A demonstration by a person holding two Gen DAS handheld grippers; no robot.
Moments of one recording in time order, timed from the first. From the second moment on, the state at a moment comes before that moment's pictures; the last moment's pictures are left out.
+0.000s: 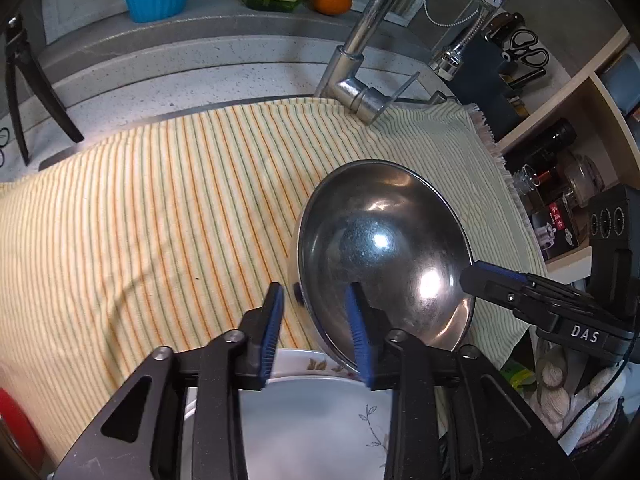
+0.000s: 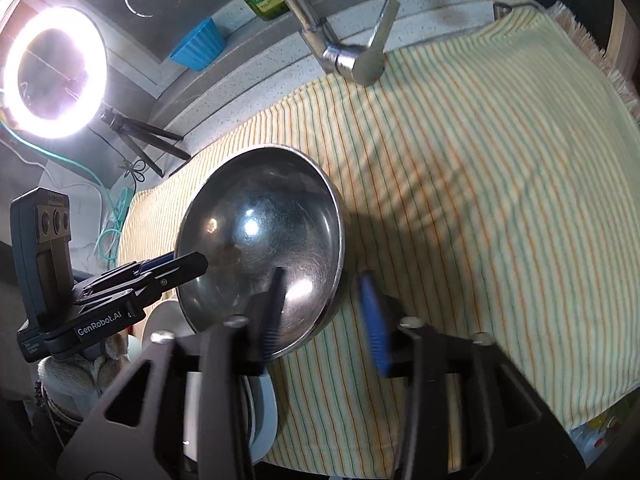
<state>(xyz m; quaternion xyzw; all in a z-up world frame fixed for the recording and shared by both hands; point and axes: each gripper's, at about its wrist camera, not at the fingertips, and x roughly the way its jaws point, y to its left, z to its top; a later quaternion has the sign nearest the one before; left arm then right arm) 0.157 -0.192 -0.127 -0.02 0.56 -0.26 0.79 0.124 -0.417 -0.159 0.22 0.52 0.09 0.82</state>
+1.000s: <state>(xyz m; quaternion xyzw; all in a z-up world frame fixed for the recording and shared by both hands) 0.085 0.009 -0.044 -0.14 0.44 -0.12 0.88 0.114 -0.292 -0.072 0.17 0.46 0.22 0.84</state>
